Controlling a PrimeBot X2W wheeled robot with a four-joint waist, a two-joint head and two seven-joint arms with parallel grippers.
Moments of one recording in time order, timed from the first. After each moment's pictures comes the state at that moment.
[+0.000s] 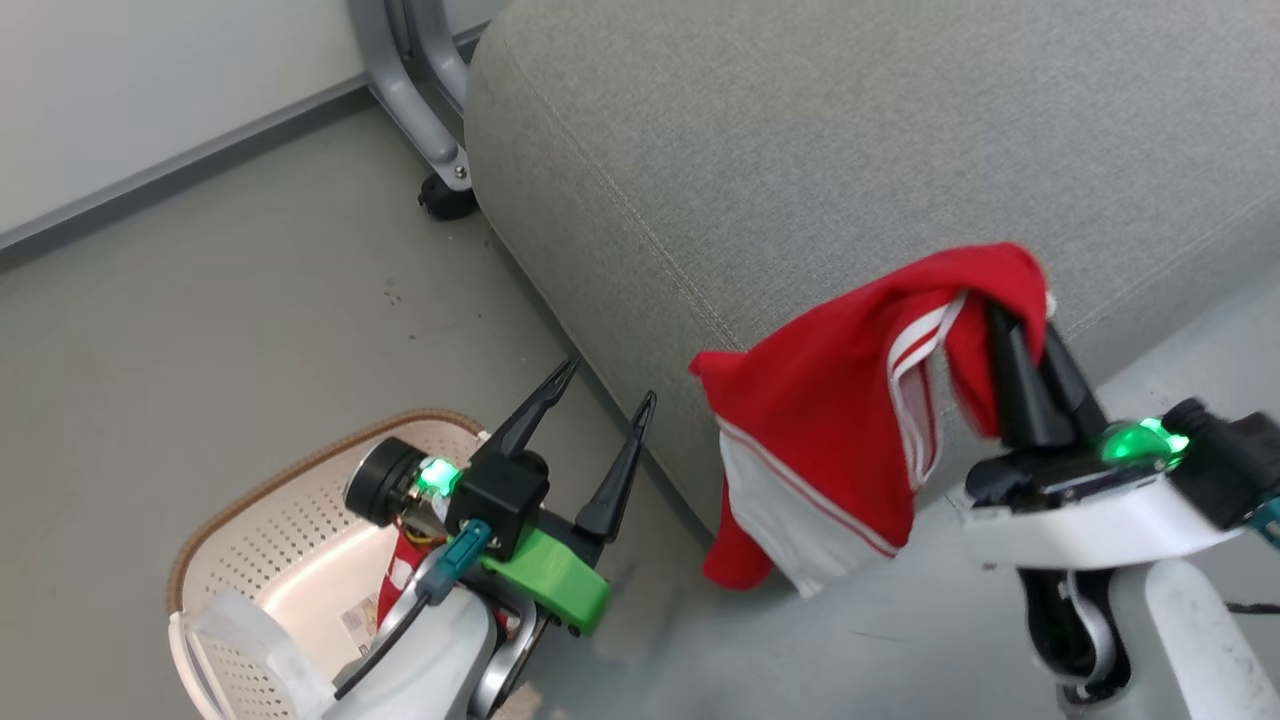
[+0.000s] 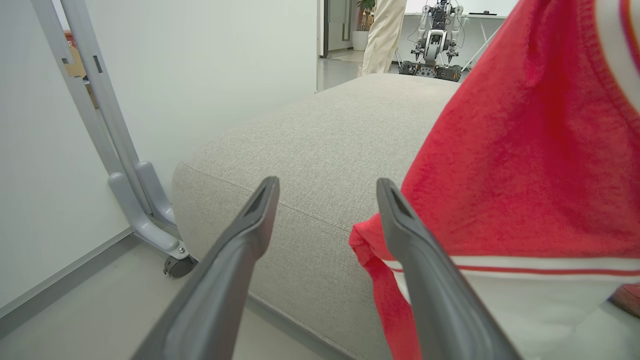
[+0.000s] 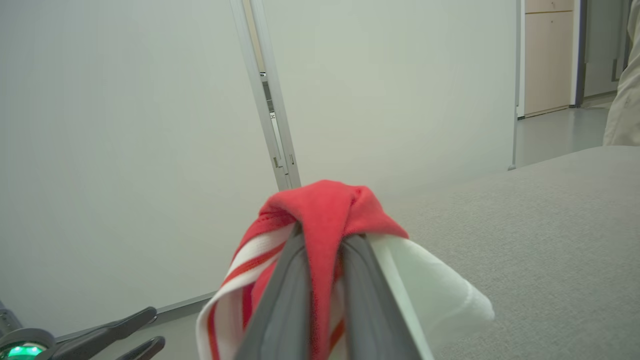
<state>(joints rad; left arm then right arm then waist) -0.37 0.18 -0.66 0.28 -0.29 0.00 -0.26 -0.13 -0.13 0.15 -0.14 0.38 0.13 -0.26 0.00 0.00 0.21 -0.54</state>
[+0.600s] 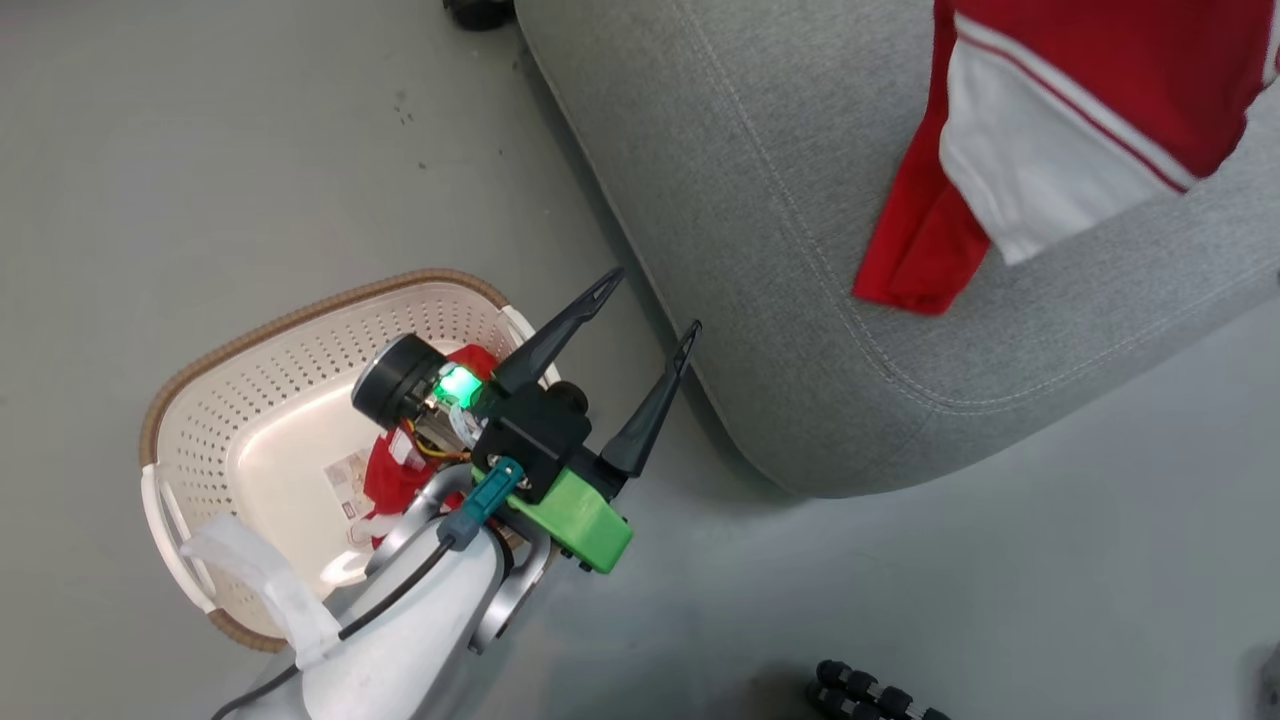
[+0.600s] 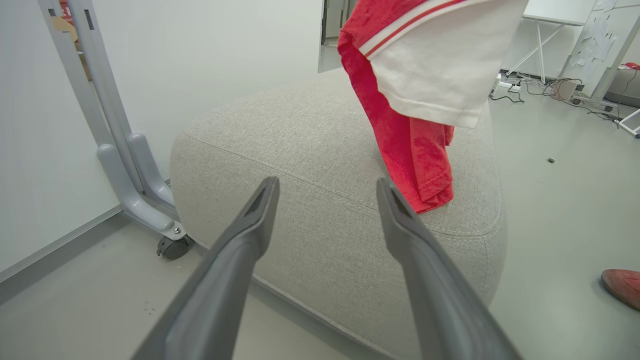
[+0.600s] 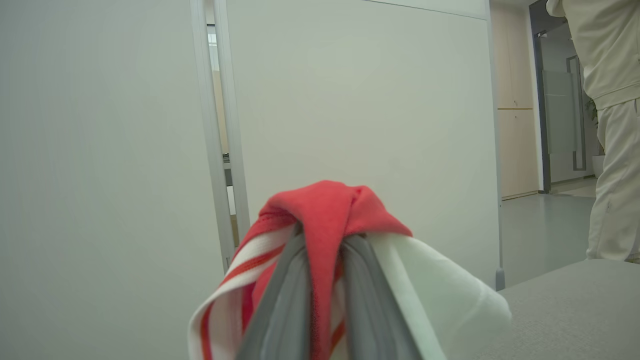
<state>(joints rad) -0.50 0.21 -0.71 0.17 -0.23 -0.03 -0.17 -0.69 -0.27 -0.12 0.02 0.54 0.13 -0.26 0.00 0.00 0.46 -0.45</state>
